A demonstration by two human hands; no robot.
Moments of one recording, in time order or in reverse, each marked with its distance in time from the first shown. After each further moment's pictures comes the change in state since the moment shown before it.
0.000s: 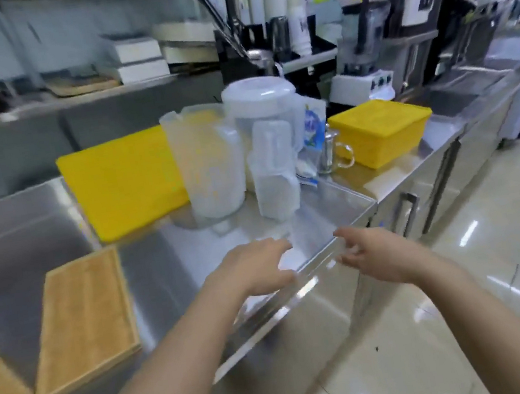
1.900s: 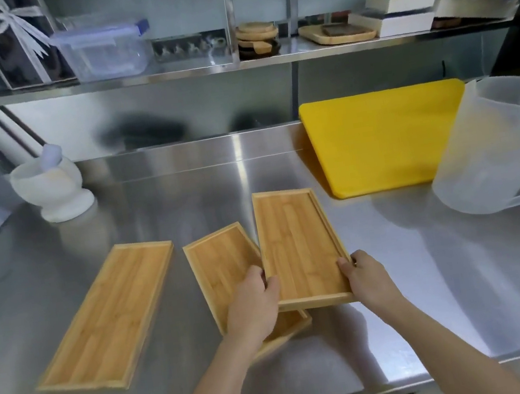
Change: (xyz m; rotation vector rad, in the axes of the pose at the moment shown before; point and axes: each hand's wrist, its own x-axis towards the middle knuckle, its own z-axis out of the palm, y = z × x) left_hand -0.266 -0.272 0.034 -0.844 0.602 -0.910; right_hand 0.087 -0.359 0.201 0.486 -0.092 -0.082
